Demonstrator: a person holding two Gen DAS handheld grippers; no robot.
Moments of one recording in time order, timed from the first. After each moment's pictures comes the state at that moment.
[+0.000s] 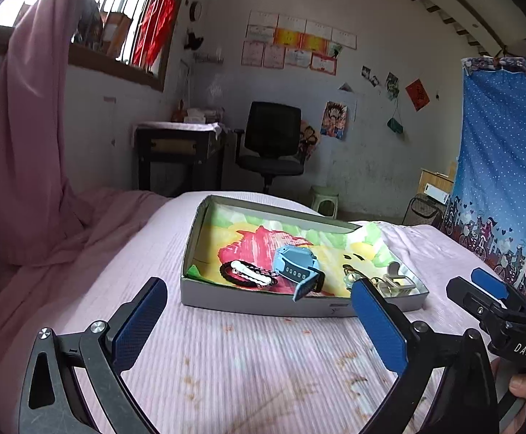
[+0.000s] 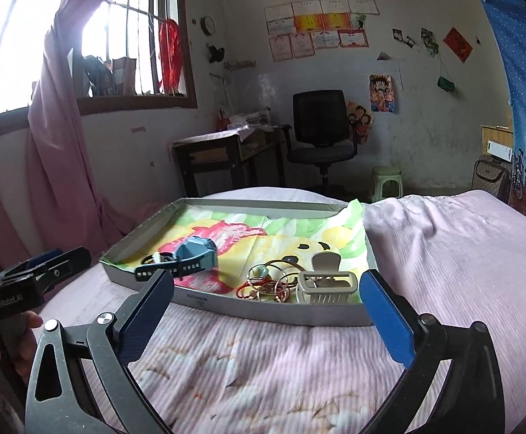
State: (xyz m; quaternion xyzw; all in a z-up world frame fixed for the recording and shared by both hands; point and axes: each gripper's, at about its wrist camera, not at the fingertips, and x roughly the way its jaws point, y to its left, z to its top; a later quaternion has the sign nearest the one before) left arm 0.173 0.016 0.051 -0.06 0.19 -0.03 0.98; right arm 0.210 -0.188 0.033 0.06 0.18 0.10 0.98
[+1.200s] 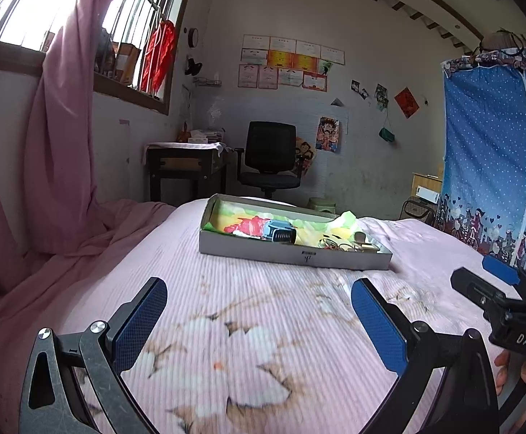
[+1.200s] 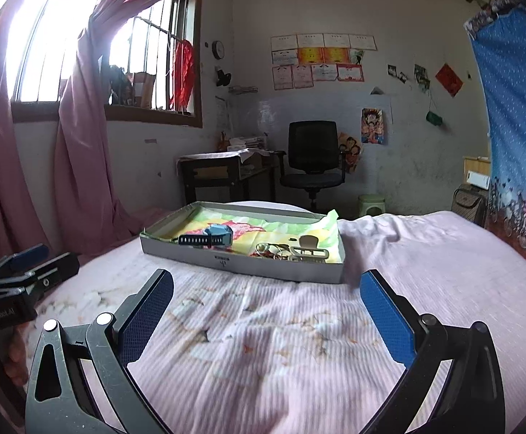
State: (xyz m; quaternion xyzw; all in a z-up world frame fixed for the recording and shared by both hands) left arm 0.044 0.004 0.034 -0.04 0.15 -0.02 0.99; right arm 0.073 -0.195 0.032 0.02 0.14 0.07 0.99
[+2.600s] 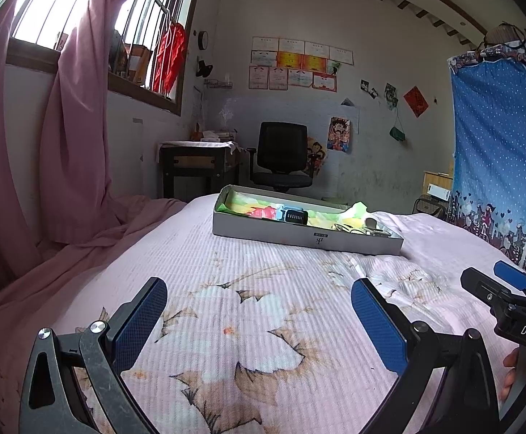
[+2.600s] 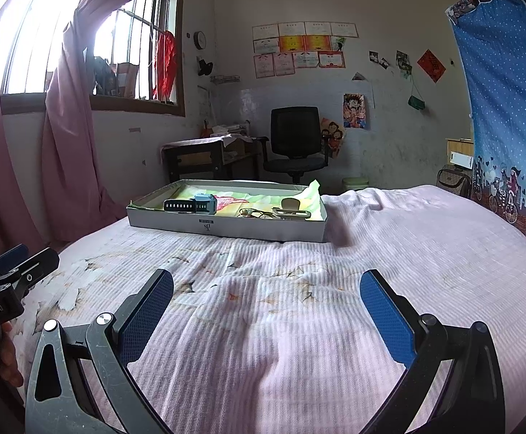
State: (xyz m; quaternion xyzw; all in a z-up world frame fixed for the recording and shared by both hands) left arm 0.027 0.003 0.013 -0.03 0.14 0.00 0.99; right arm 0.058 -0.202 0.002 0.04 0.16 0.04 0.99
